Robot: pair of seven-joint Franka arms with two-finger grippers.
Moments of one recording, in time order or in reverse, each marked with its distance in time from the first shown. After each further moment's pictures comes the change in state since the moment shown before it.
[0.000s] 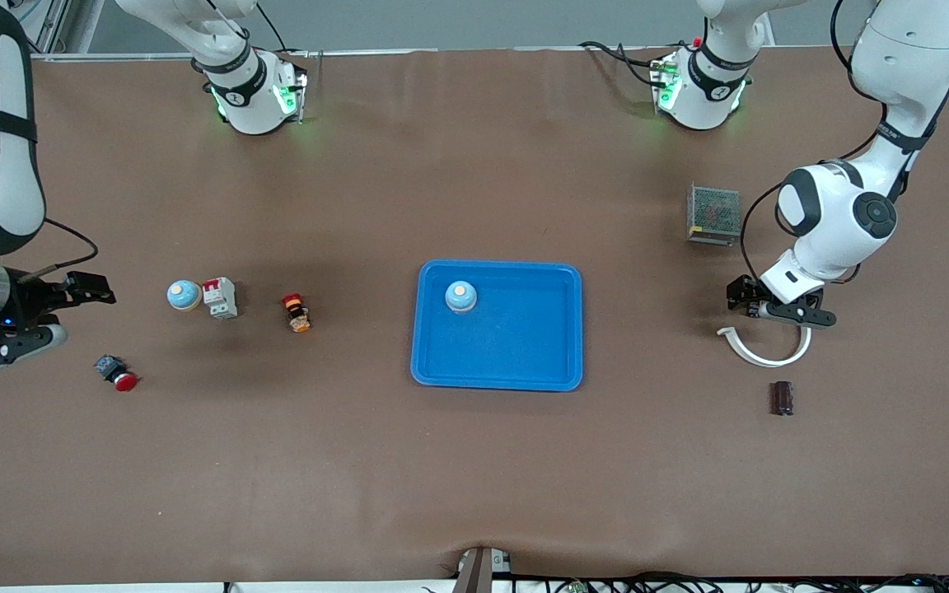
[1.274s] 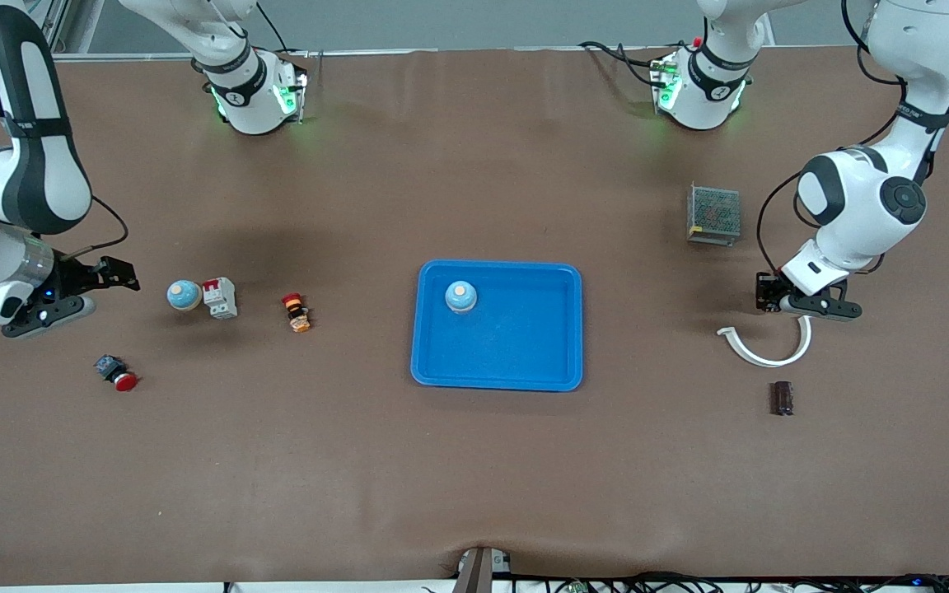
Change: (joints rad) left arm 0.037 -0.114 0.000 -0.018 0.005 -0.095 -0.005; right arm -0.069 -0.124 0.009 -0.464 0.022 0.414 -0.053
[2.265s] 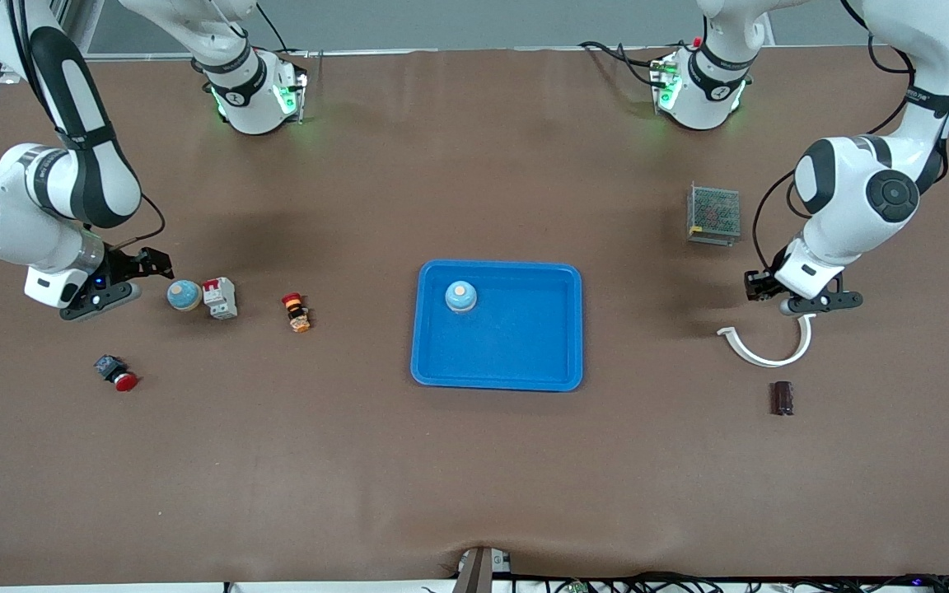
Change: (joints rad) left arm -0.052 -0.084 -0.047 0.056 0.120 -0.226 -0.572; right arm 0.000 0.000 0.000 -0.219 0.000 0.222 -0.020
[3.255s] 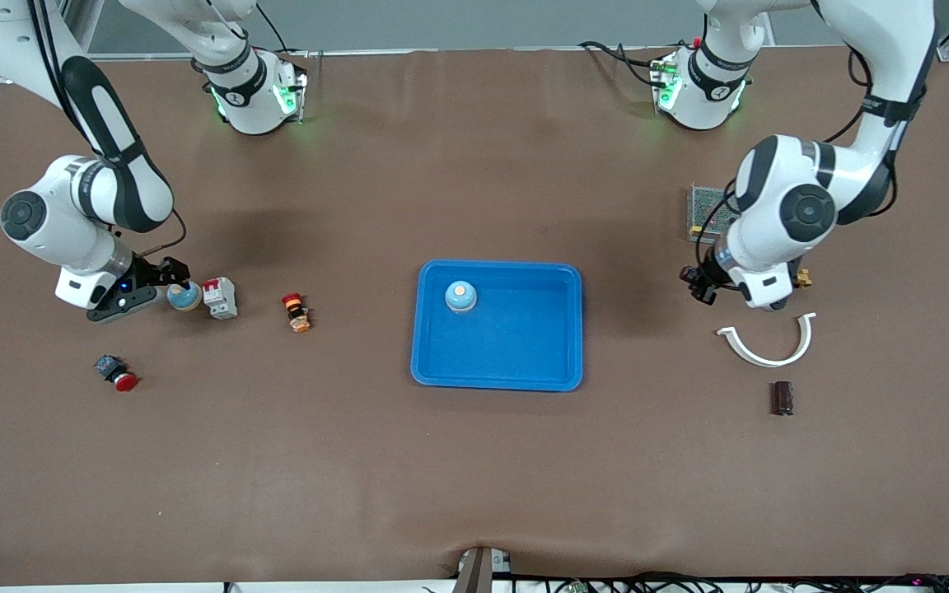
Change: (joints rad) left arm -0.149 0.014 -0.128 0.121 0.004 -0.253 -1.298; right arm 0.001 0.103 0.014 -0.079 0.000 0.271 -0.003
